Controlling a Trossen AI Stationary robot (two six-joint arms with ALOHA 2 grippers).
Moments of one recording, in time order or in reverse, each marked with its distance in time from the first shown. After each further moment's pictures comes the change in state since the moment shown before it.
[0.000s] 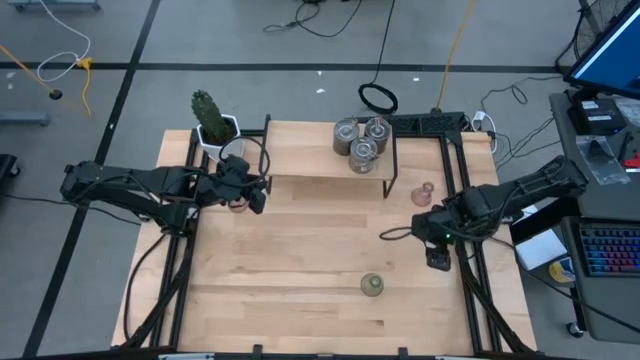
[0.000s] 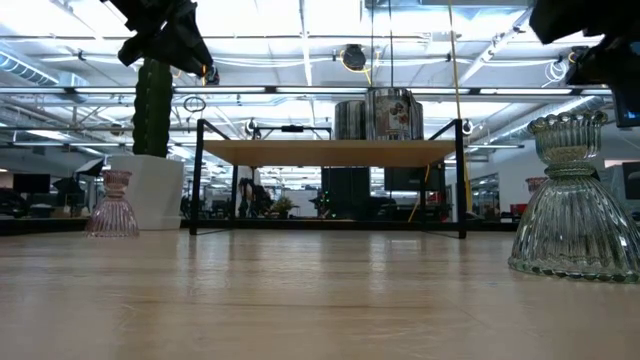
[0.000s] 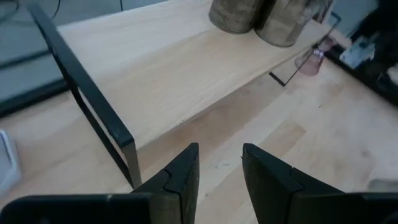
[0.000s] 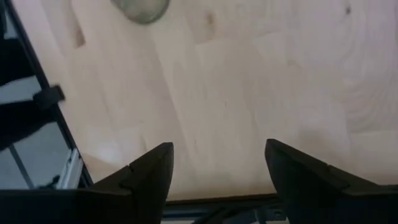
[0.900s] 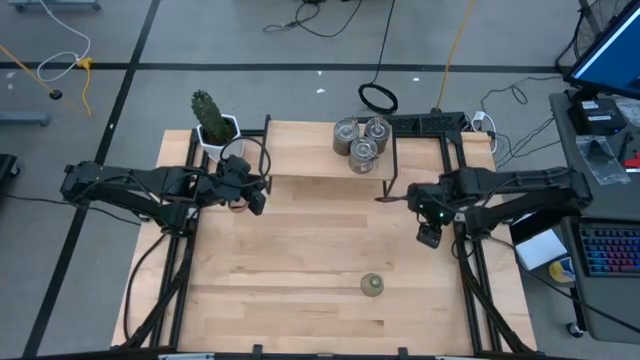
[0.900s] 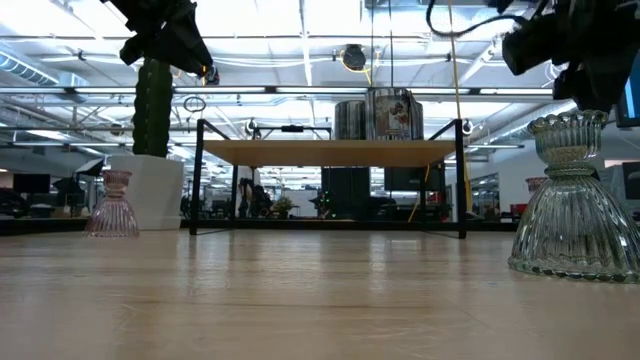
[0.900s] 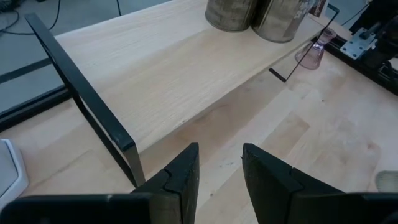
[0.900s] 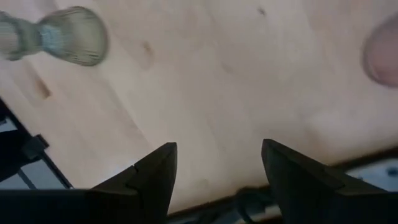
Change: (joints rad) left arm 0.000 0.000 0.000 0.001 0.001 0.051; right arm -0.314 -0.001 0.000 -0.080 -0.004 -0.078
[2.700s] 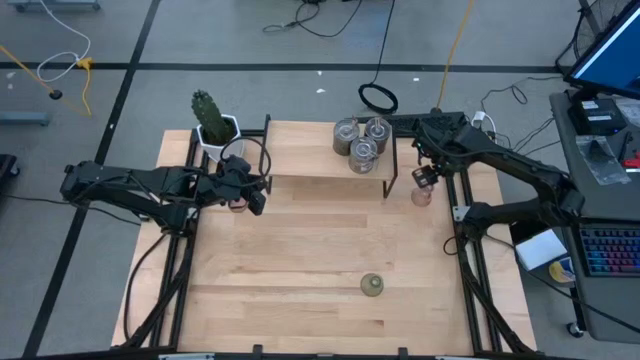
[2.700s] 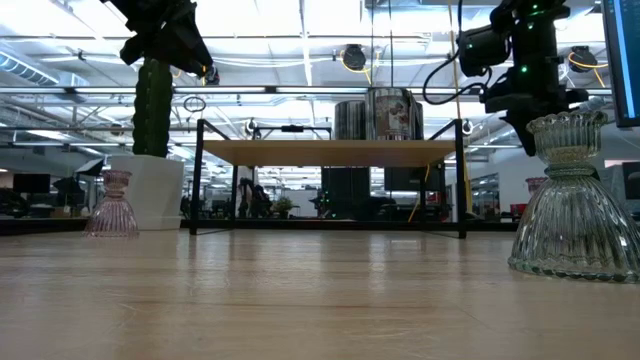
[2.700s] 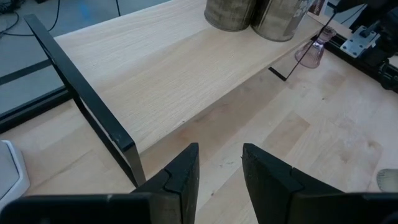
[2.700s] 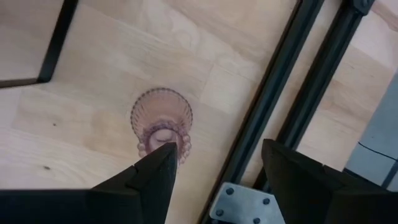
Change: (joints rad) left arm 0.001 0.000 0.000 -0.001 0.002 0.008; right arm -0.682 0.111 0.047 -0.044 0.439 -0.076
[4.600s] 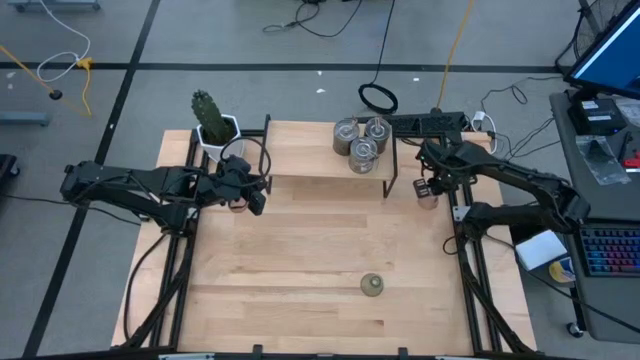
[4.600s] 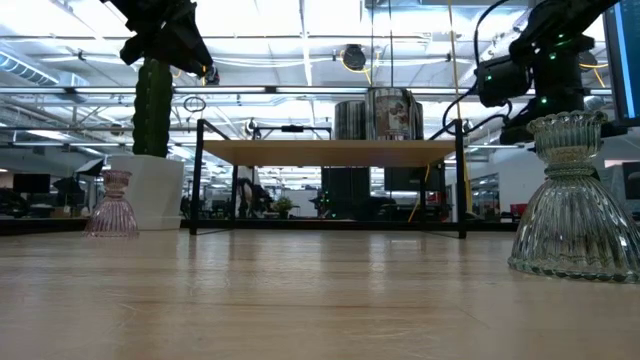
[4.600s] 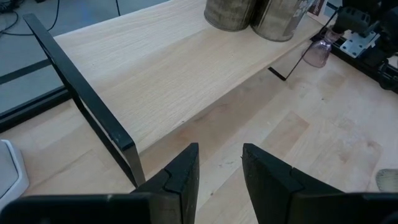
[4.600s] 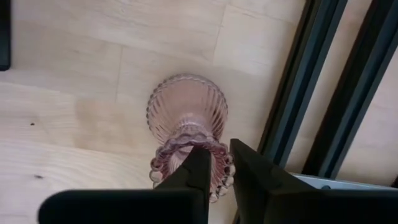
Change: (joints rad) left arm -0.001 0.000 0.000 0.000 0.001 -0.002; right arm -0.039 -0.056 -0.287 0.172 -0.105 0.140
